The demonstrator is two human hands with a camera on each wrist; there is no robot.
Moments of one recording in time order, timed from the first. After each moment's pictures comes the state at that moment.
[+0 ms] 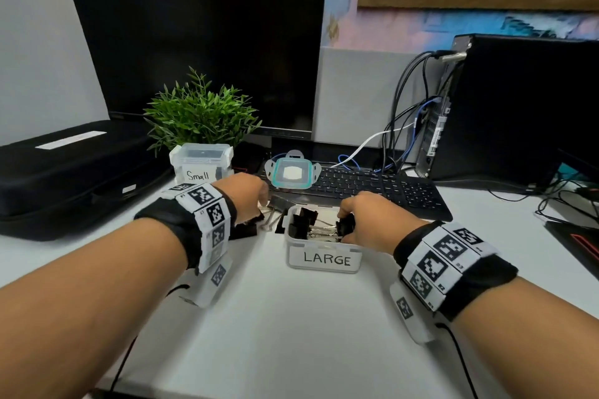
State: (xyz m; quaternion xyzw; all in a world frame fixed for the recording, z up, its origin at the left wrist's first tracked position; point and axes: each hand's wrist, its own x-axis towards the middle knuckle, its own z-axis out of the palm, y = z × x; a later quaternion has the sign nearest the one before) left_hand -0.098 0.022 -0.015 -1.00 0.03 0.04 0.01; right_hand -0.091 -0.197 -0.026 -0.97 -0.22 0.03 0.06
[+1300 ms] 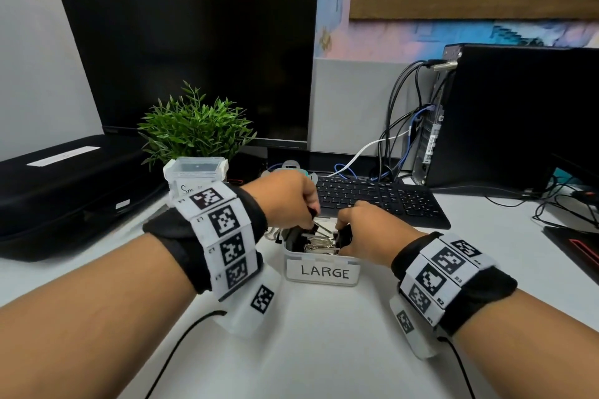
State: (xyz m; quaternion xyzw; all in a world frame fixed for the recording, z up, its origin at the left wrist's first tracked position) left_hand -0.123 -0.037 0.024 -0.98 0.09 0.01 -0.19; right_hand -0.090 -0.196 -0.027 -0.98 -0.21 0.04 0.07
